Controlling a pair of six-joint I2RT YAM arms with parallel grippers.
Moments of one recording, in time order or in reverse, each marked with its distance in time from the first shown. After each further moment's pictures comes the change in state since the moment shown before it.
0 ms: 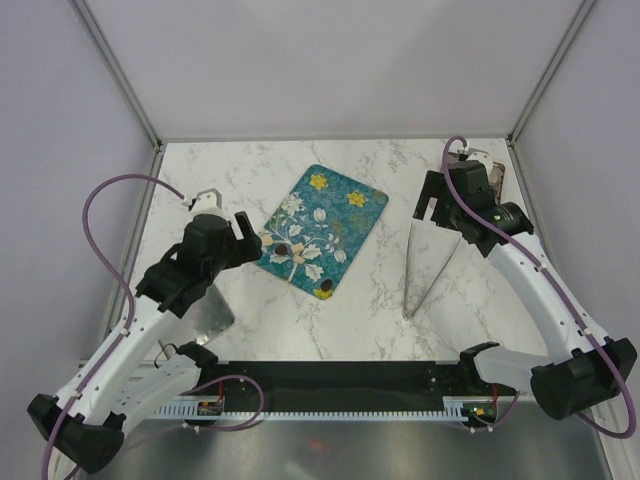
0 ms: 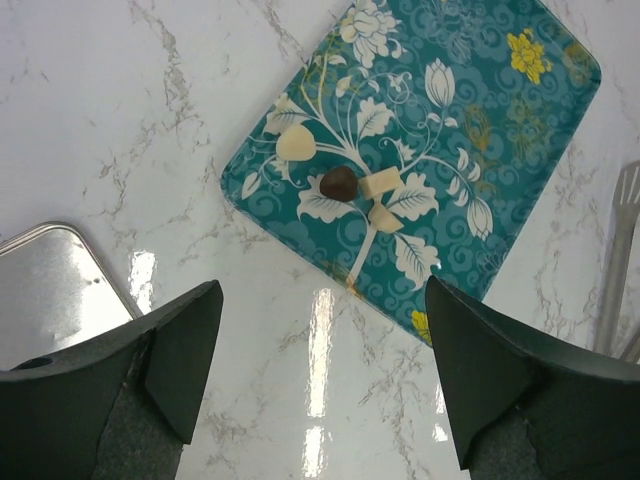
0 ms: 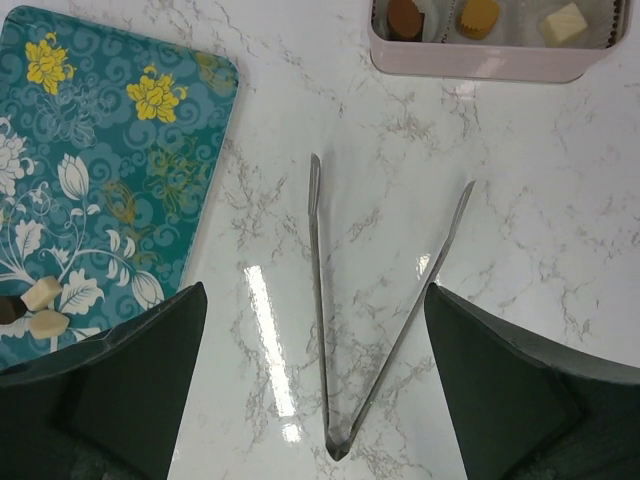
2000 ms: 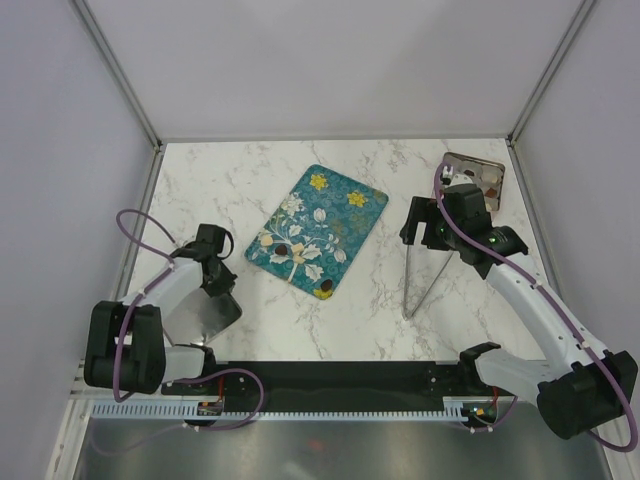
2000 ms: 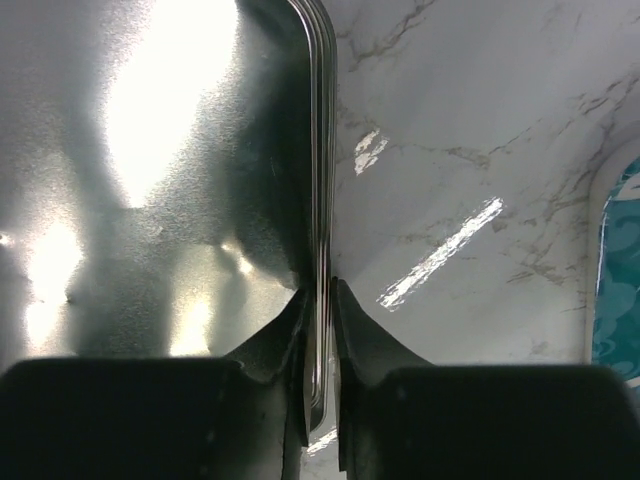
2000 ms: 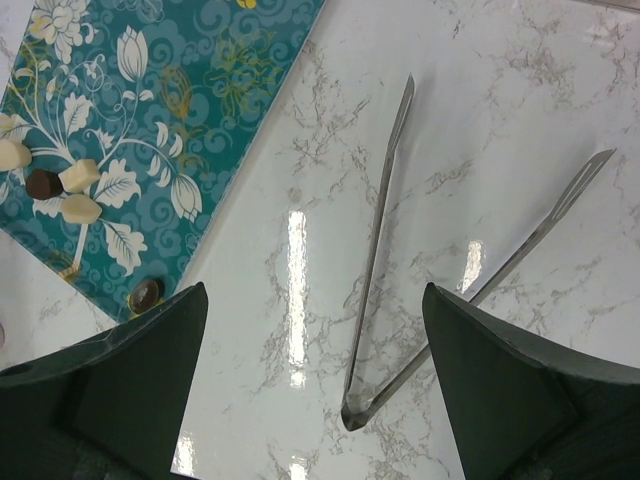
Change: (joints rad) left arm 0.380 0.509 -0.234 0.071 0.108 -0.271; right arm 0.000 -0.100 -0.221 0.140 -0.273 -0.083
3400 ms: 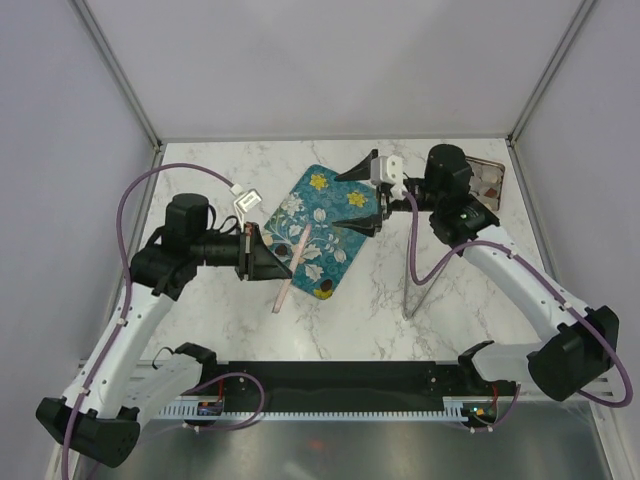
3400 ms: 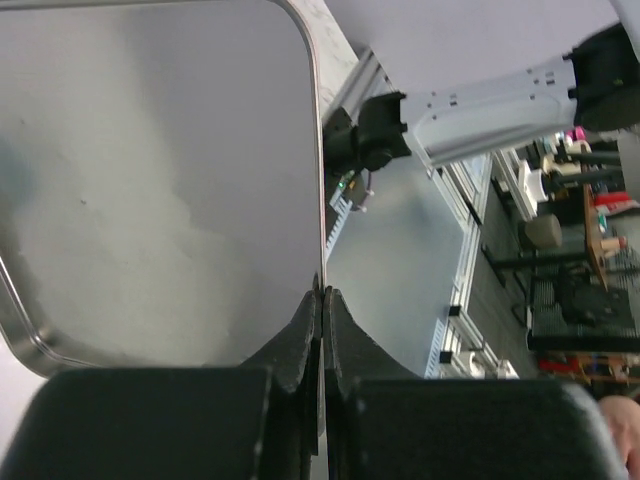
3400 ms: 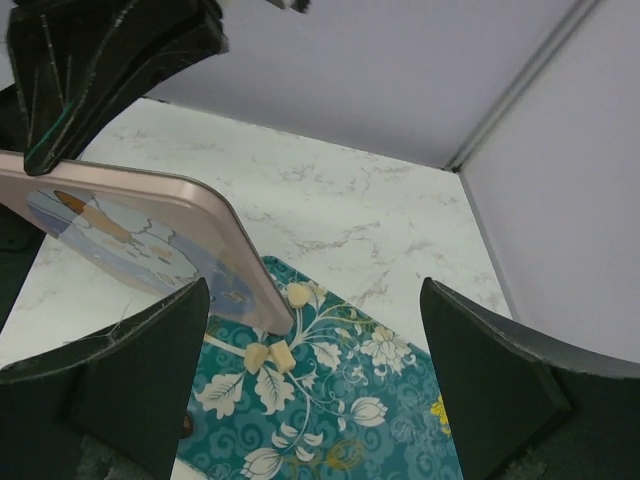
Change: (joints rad) left arm -0.192 -0.399 0.405 -0.110 1.162 0.449; right arm 0.129 0.198 0.164 0.753 -1.027 -0.767
